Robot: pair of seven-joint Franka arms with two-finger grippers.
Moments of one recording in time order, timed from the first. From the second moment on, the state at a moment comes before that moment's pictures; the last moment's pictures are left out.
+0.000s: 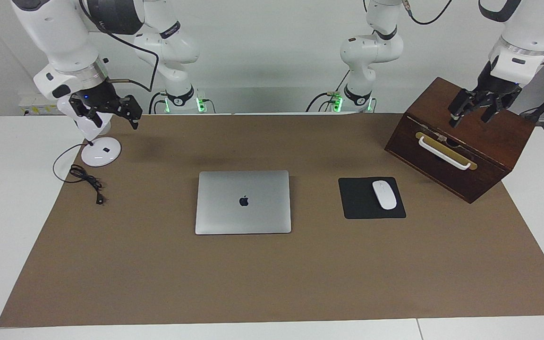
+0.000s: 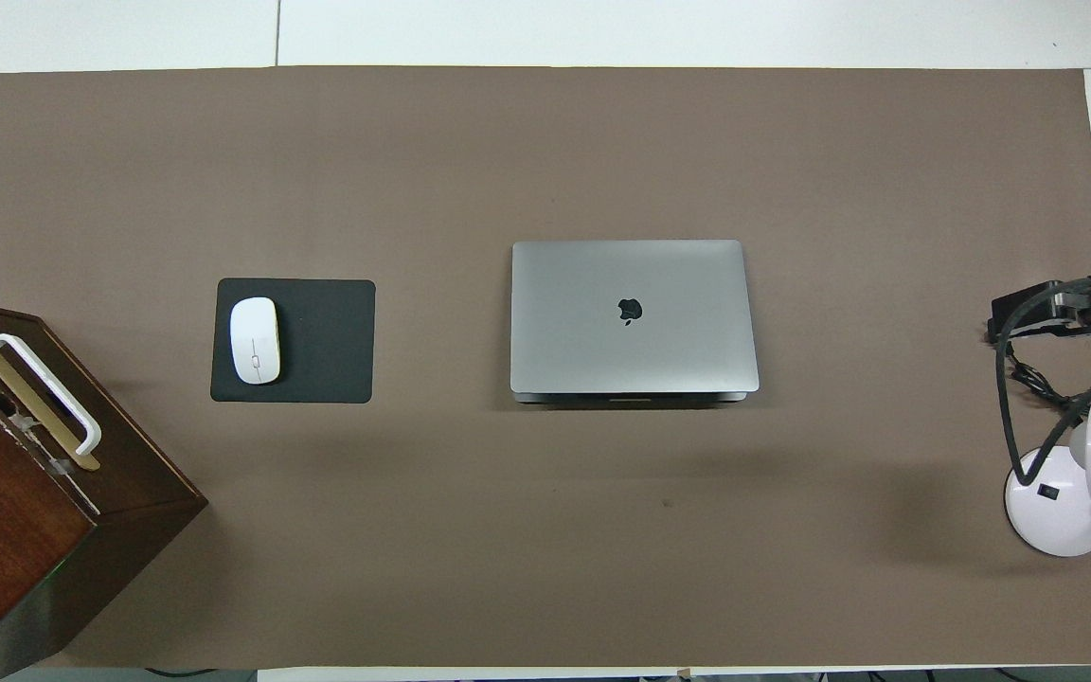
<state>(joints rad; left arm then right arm) 0.05 -0.04 0.00 -1.58 -0.01 1.62 -0.05 -0.12 -0.08 0.10 -1.71 -0.02 1.56 0.05</state>
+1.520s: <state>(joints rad) 0.06 -0.04 0.01 -1.60 0.00 1.74 0.00 -0.03 0.25 0.12 -1.59 0.13 2.14 0.19</state>
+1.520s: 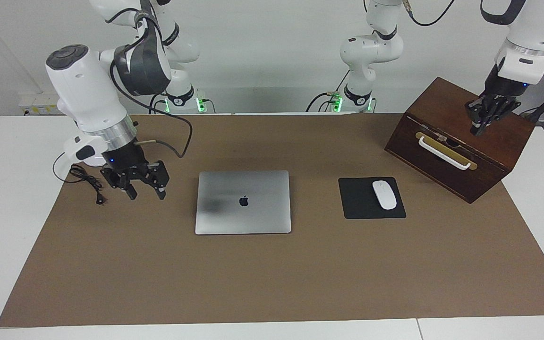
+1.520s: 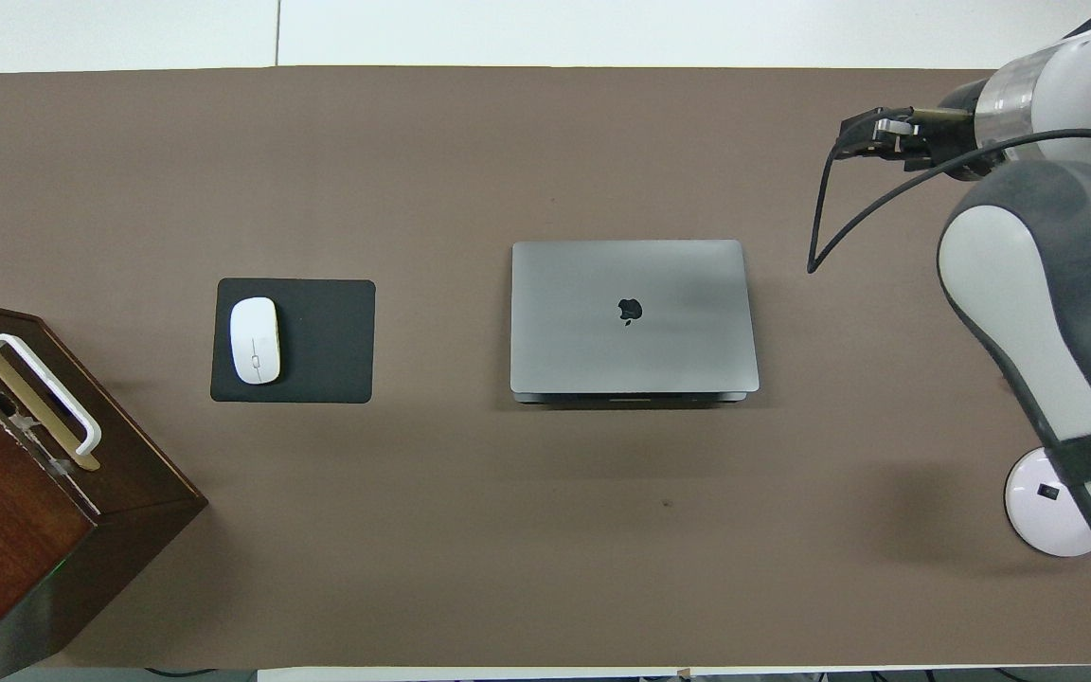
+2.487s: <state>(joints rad) -0.15 -0.26 -0.02 -2.16 -0.11 2.26 0.12 0.07 0.11 0.13 -2.08 0.88 2.50 0.05</state>
